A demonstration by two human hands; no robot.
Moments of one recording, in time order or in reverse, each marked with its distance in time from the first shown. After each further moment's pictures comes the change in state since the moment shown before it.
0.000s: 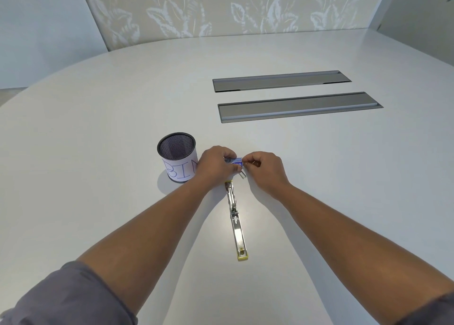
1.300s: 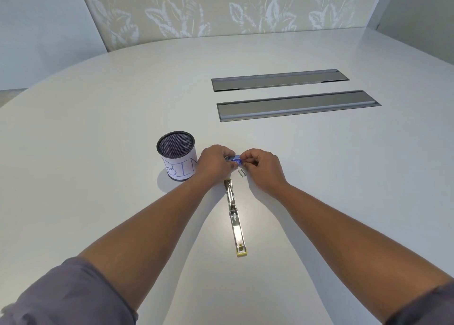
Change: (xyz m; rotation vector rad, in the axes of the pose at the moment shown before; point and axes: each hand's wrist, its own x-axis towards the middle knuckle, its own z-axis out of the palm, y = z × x) left_hand -0.001 0.003 0.001 0.100 -0.008 0.049; right_hand -0.001 0.007 0.005 0.043 -0.010 -0.005
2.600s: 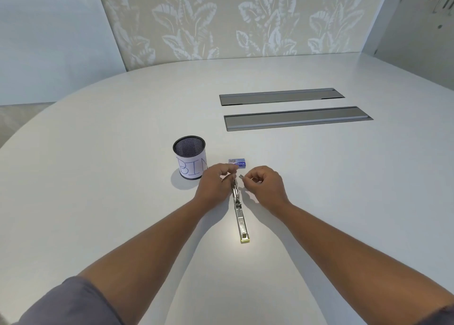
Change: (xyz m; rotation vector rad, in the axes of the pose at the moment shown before) left_hand -0.072 -0.017 -0.001 -0.333 0.143 0.143; right_hand -0.063 -0.013 0.002 0.155 0.060 -0.037
